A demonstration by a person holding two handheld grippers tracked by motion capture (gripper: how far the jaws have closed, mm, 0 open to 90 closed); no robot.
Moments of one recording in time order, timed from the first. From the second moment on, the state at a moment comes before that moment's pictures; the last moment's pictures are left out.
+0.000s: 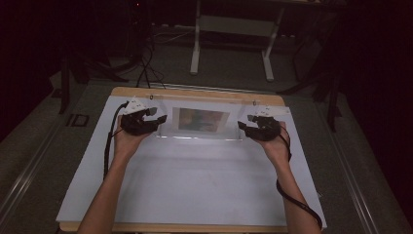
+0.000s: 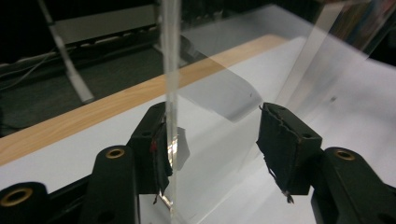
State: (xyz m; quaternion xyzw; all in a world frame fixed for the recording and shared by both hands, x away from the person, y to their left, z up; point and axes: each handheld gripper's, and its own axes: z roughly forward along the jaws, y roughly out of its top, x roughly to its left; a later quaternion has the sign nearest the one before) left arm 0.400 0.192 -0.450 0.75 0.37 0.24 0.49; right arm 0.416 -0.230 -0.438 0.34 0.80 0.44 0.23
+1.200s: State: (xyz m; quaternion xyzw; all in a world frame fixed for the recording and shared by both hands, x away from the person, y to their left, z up) left arm 0.404 0.188 -0.441 0.74 0.41 0.23 0.49; right arm 0.415 -0.226 -0.433 0.38 0.76 0.47 0.23
